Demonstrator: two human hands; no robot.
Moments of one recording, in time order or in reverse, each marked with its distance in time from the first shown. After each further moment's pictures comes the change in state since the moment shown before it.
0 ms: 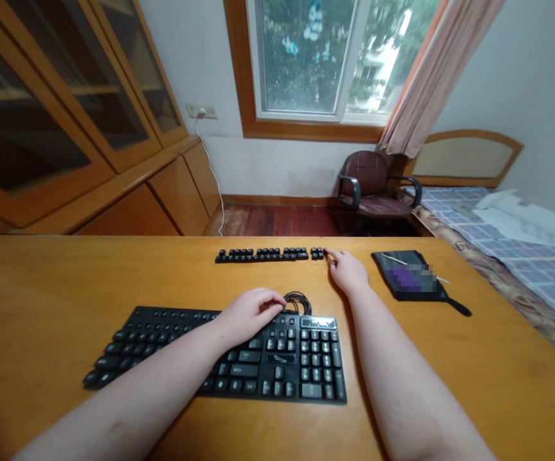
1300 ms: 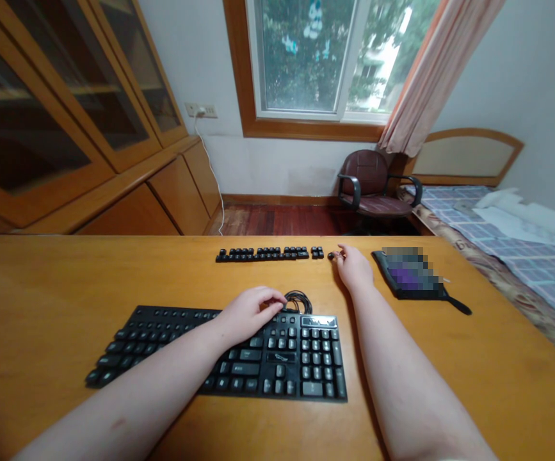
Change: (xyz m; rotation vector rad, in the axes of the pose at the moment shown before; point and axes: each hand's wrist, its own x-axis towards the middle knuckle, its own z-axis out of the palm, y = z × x) left_hand 0.000 0.001 -0.001 -0.023 0.010 -0.009; right_hand 0.007 0.016 0.007 0.160 0.205 0.075
